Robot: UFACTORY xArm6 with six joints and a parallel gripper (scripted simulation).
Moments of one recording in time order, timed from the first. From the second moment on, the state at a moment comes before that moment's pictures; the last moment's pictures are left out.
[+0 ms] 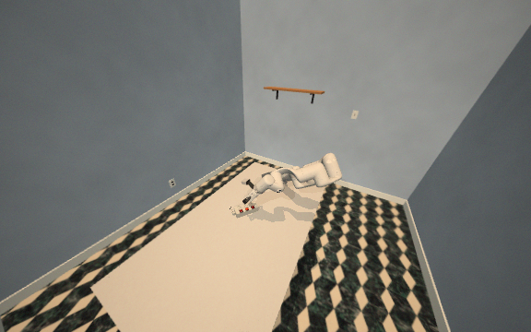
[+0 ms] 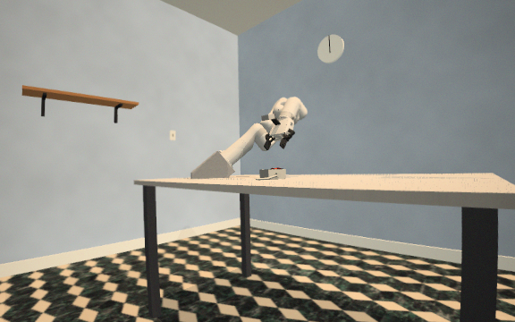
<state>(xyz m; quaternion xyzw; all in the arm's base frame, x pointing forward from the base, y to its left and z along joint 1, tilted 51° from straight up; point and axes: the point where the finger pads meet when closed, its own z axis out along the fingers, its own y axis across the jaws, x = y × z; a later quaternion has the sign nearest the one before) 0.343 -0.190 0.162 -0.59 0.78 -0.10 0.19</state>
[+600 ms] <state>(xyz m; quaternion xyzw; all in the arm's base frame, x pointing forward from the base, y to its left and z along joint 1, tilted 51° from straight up) 0.338 -0.197 0.153 -0.59 0.78 -0.06 0.21</state>
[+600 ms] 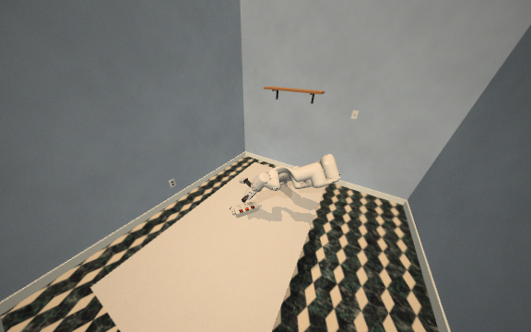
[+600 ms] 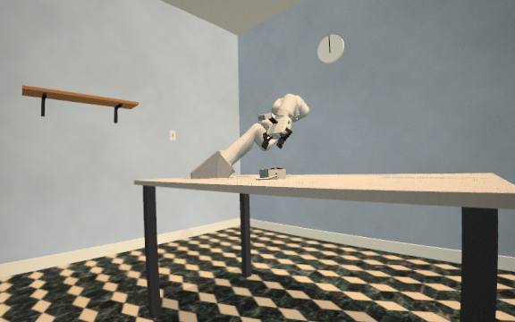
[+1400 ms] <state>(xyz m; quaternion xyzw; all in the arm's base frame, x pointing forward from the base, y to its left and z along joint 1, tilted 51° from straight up) 0.321 -0.245 0.145 -0.59 0.69 0.08 0.42</state>
